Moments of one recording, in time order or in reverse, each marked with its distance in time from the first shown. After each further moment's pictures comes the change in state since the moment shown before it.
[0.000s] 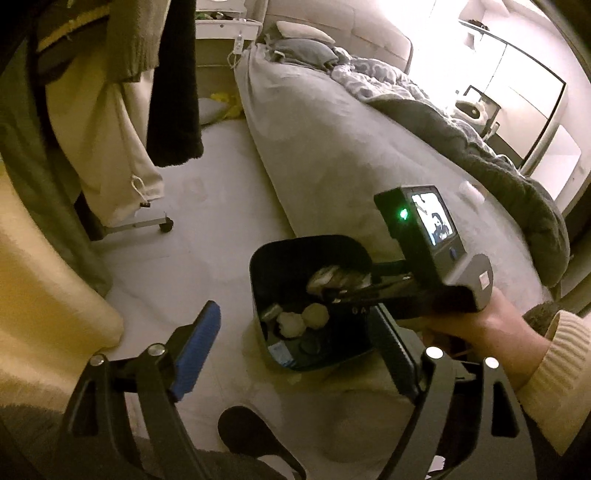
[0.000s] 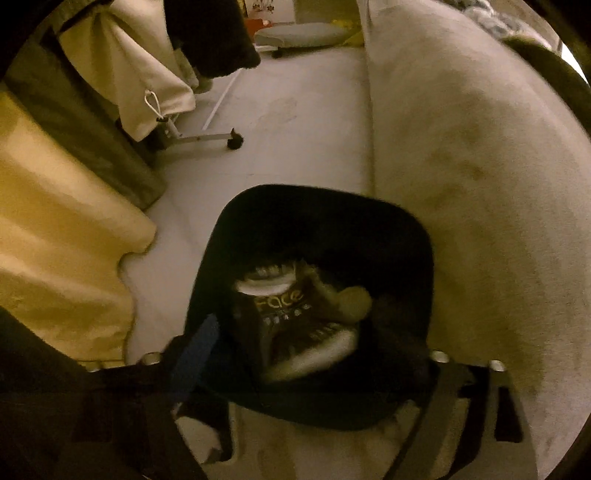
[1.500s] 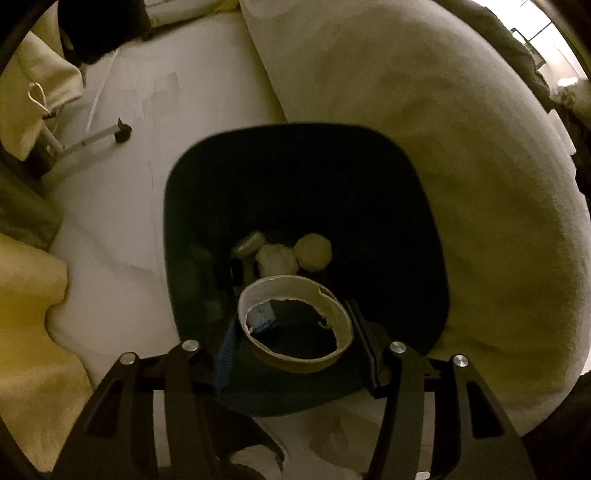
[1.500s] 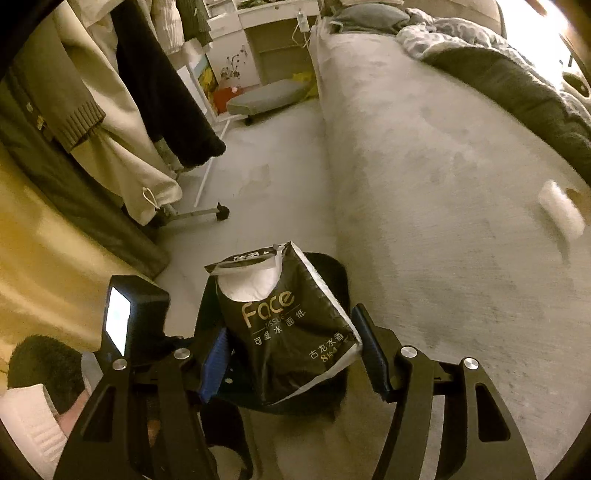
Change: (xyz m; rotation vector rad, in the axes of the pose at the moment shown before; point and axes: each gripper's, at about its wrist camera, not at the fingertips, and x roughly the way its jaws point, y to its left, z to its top) left arm 0.212 -0.022 -0.019 -0.045 0.426 0.020; right arm -0.084 -0.065 -0.011 0.176 -0.203 0.061
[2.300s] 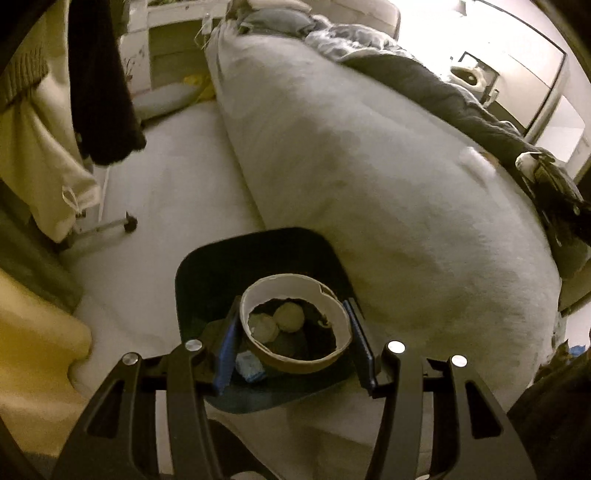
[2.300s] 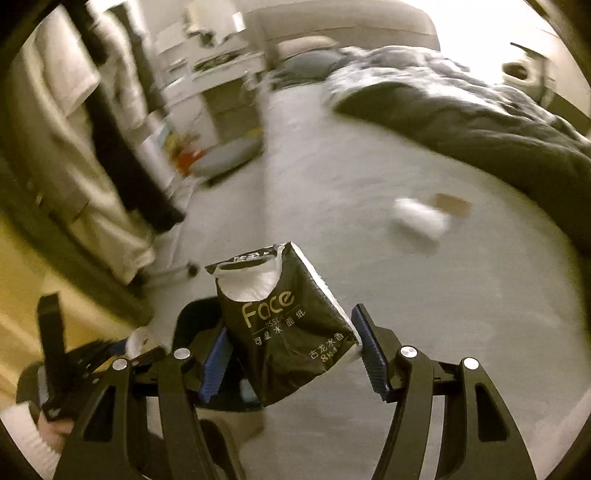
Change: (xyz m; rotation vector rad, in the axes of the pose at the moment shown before) left arm -0.108 -0.048 -0.009 0.099 -0.302 0.005; right arm -0.106 -0.079 -0.018 0.104 -0.201 -0.069
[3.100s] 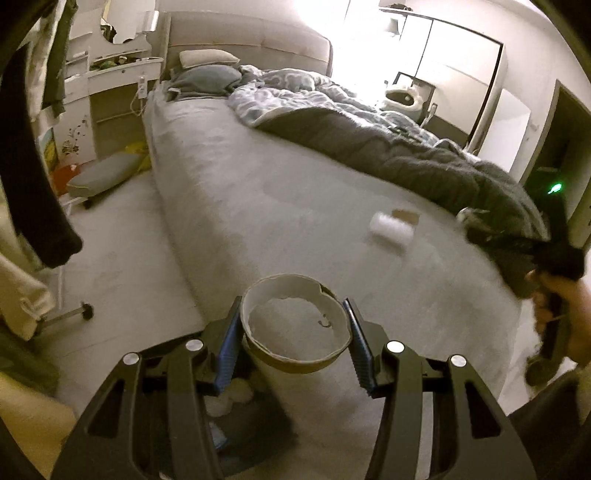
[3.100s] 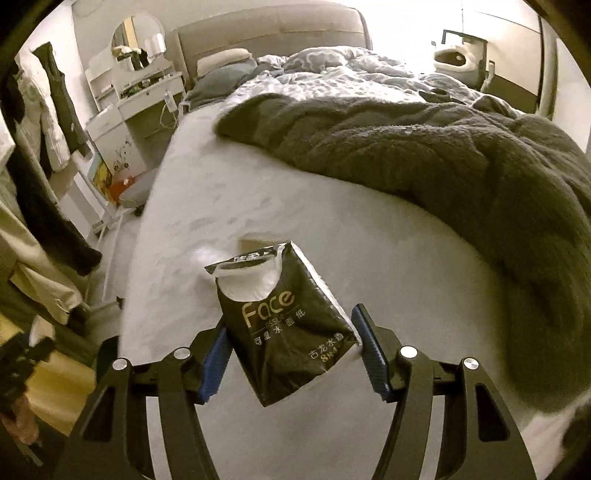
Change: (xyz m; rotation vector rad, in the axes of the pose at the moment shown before) left arm -0.030 -0.096 0.067 0.181 -0.204 -0.140; right arm -0.032 -0.170 0.024 0.159 -0.054 -0.198
